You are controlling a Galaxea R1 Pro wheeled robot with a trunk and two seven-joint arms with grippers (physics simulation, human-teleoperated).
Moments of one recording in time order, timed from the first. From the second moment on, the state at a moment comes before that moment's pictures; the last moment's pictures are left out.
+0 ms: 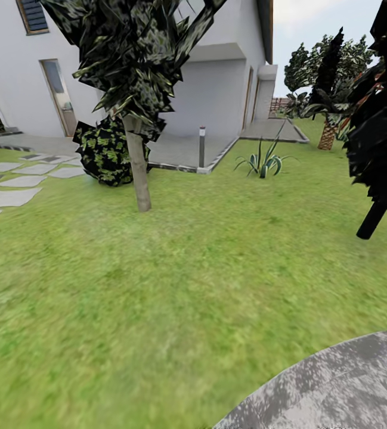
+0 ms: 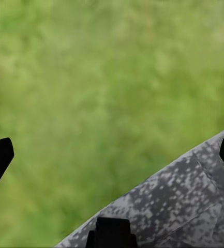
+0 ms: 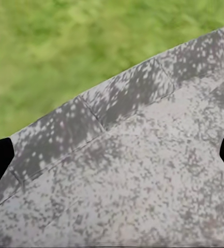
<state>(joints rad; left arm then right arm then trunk) -0.19 0.04 -0.01 -0.23 0.09 -0.30 0.00 -0.04 -0.04 -0.12 -0.48 -0.01 -0.44 0.01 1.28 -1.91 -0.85</state>
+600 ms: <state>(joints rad) -0.19 0.04 -0.01 -0.23 0.09 -0.30 0.00 -0.04 -0.04 -0.12 -0.48 -0.01 -0.44 0.01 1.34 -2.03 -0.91</state>
